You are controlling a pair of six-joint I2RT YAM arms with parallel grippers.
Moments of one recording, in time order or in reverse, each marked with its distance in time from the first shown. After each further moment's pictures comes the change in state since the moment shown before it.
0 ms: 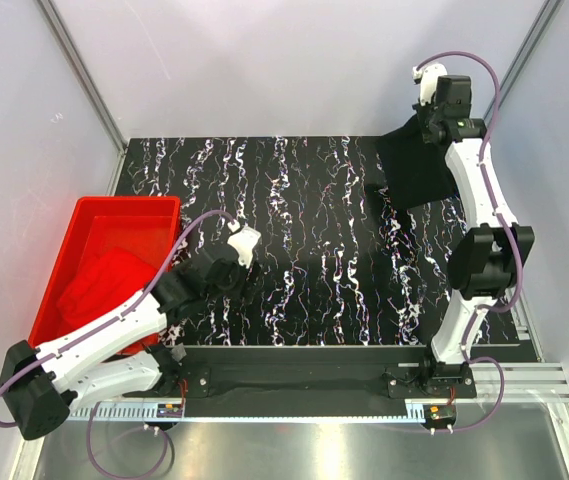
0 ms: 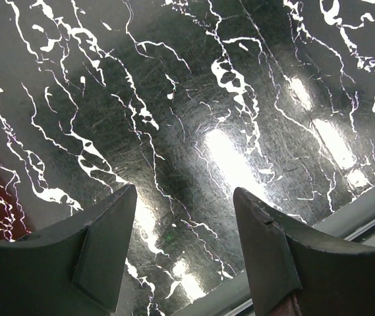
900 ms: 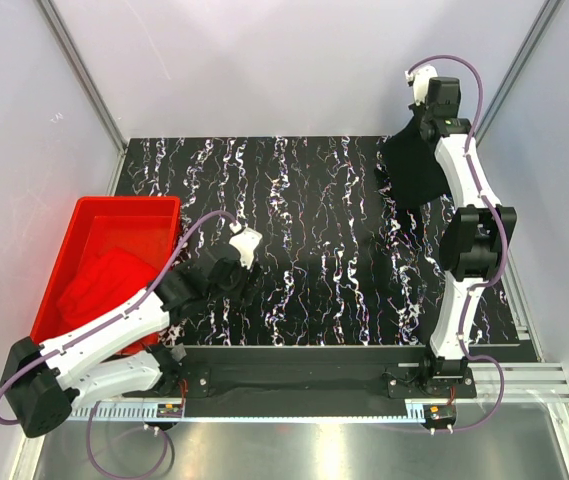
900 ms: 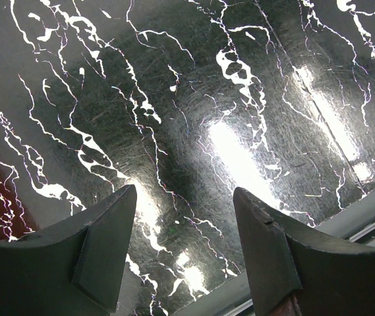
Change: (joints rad) left arm 0.008 0.023 -0.007 -0.003 0.002 0.006; right arm -0.013 0.194 0.093 0.127 0.084 -0.105
